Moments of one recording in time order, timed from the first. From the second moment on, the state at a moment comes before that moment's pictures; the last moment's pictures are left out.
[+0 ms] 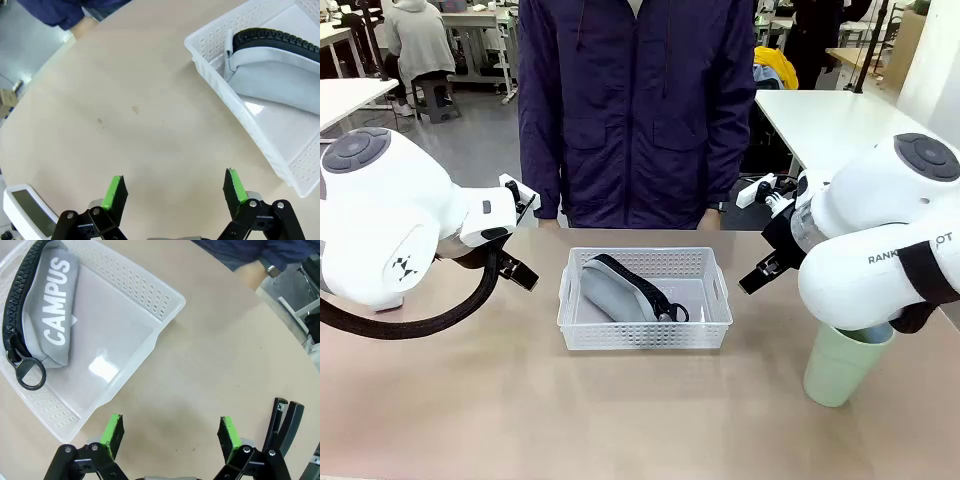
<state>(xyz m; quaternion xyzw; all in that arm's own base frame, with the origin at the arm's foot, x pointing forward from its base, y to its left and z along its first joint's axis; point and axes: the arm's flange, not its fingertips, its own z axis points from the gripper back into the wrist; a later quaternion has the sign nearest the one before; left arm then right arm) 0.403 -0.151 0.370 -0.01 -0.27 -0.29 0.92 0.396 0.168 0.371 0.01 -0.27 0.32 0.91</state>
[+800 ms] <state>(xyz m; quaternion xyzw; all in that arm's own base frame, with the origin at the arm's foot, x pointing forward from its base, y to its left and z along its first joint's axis) 0.403 -0.151 0.370 -0.01 -0.27 -0.29 0.92 0.396 0.168 0.371 0.01 -0.27 0.32 0.91</state>
